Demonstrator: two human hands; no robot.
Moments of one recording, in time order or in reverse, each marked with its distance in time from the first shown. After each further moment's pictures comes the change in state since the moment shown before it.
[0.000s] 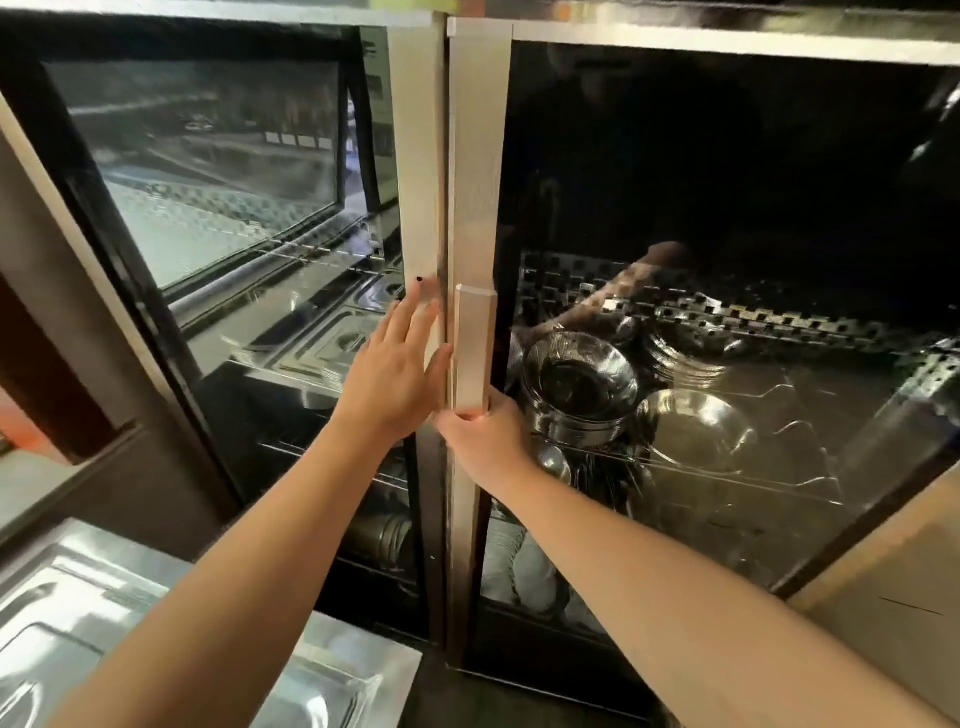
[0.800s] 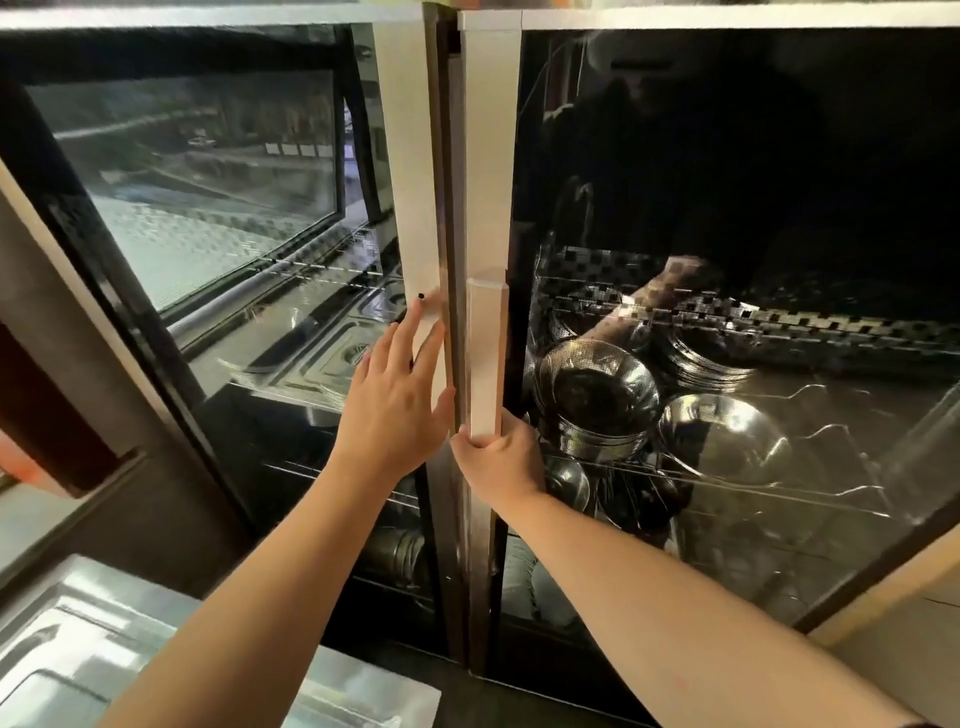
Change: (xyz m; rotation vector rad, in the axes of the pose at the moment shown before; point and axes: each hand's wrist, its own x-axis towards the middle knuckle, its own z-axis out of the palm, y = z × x) left_hand -0.002 -0.009 0.004 0.264 -0.027 0.037; right_hand 0.031 0.040 0.013 -0.036 0.103 0.024
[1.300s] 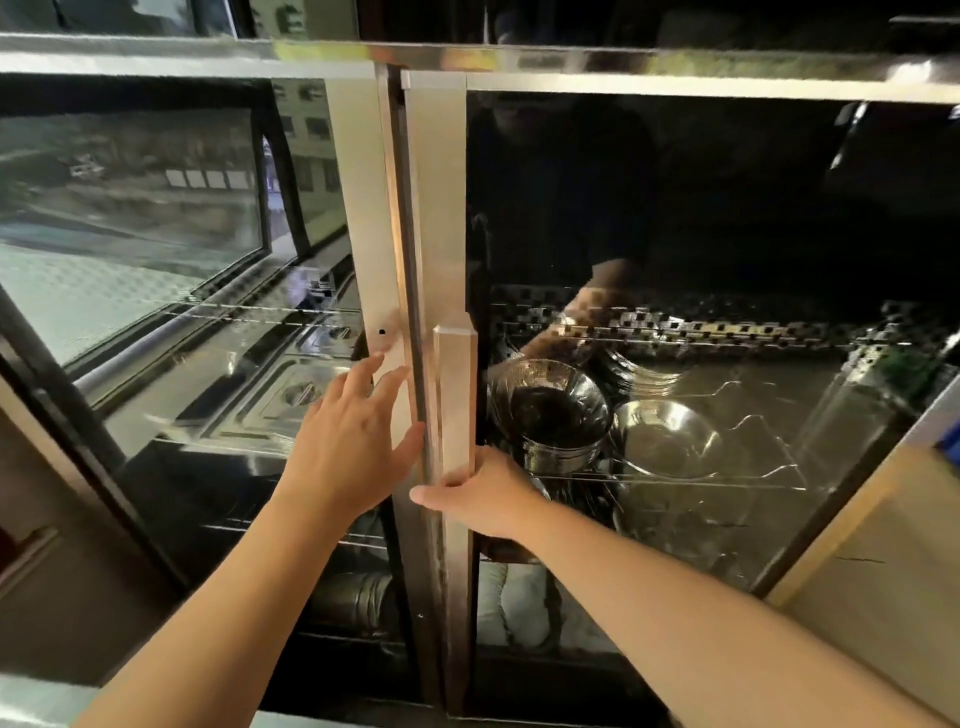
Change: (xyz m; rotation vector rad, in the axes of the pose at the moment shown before) left_hand 0.001 -0.011 -0.023 -0.082 -0.061 0.051; right_hand -0.010 -0.025 -0.030 -0.280 -0.256 0.150
